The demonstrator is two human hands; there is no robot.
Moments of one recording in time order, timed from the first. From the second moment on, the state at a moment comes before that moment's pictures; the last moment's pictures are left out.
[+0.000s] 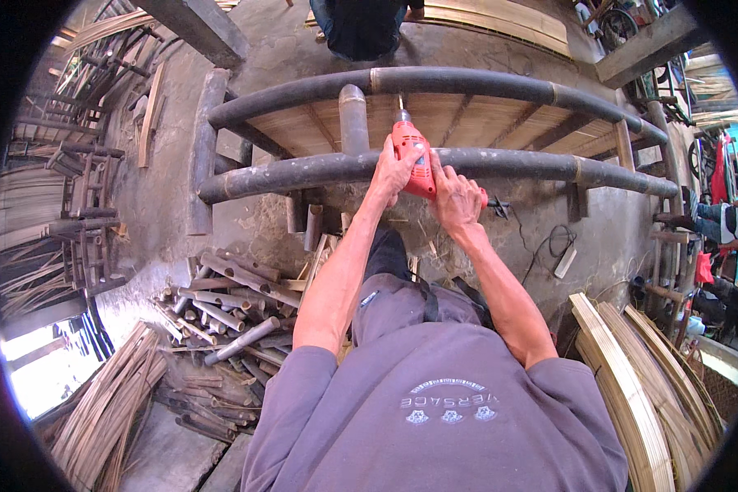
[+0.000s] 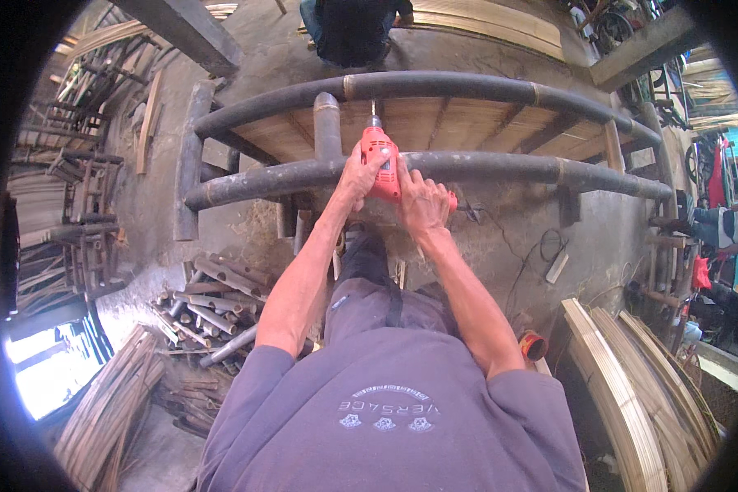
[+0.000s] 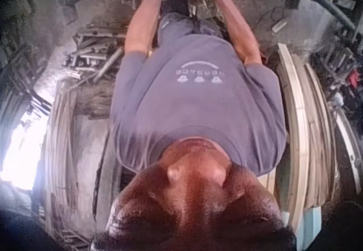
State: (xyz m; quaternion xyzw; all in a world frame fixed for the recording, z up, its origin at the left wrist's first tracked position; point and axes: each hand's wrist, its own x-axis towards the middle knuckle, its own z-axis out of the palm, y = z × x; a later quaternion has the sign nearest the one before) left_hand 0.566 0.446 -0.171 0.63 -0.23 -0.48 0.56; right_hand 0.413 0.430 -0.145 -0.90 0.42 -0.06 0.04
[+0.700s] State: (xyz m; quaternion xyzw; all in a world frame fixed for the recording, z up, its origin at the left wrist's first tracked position) left_hand 0.584 0.429 -0.184 0.72 -0.27 -0.48 0.43; right_hand 0.424 0.414 -0.157 -0.91 0.42 -0.06 0.03
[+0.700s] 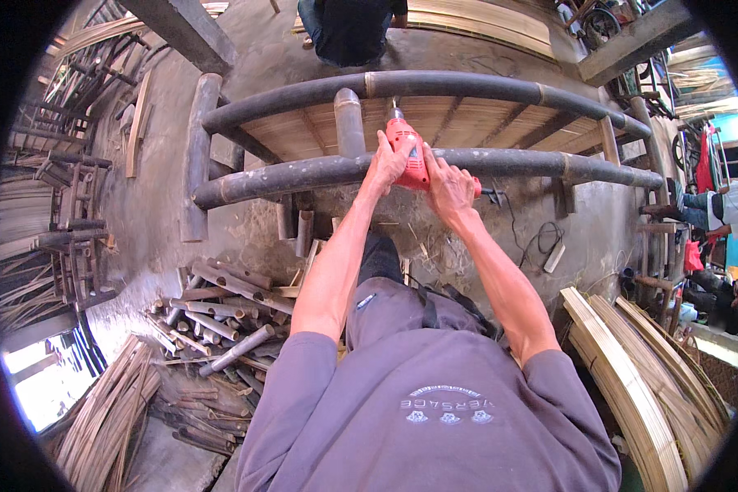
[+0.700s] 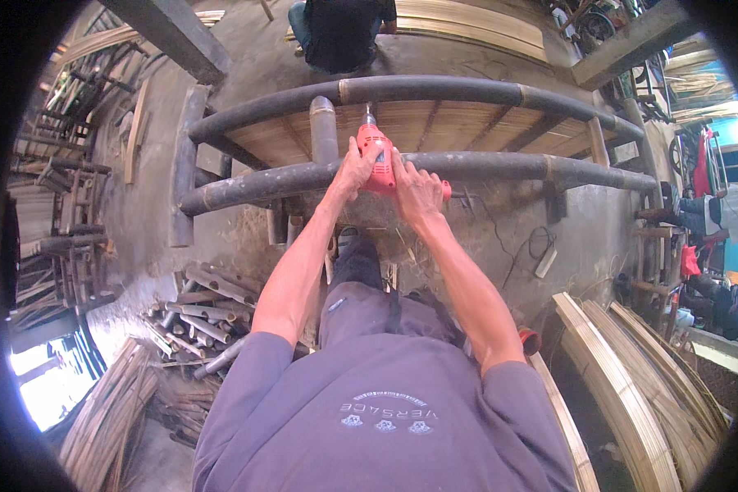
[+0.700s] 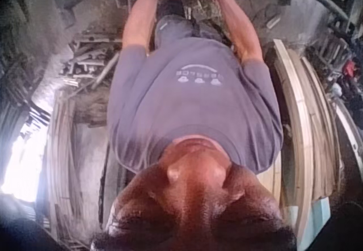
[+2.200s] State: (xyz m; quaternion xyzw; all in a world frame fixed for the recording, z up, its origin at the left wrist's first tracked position) left_hand 0.515 0.487 -0.021 0.05 0.22 -0.61 0.76; right_hand 0.422 0.379 0.119 -0.81 0.34 0.22 0.42
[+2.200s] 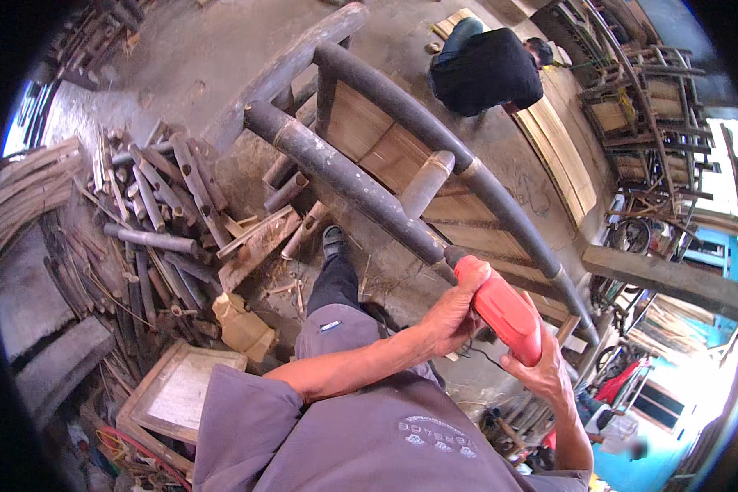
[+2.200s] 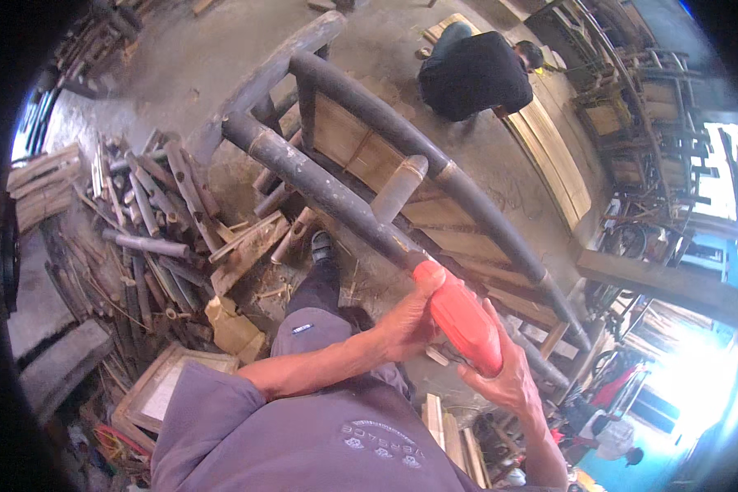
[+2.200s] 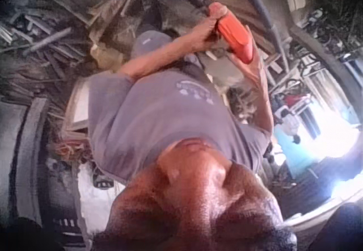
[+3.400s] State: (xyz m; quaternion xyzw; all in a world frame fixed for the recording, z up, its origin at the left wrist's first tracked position) left_hand 0.573 0.454 -0.060 0.03 0.32 -0.48 0.82; right_hand 0.577 0.323 0.094 -0.81 0.27 0.44 0.28
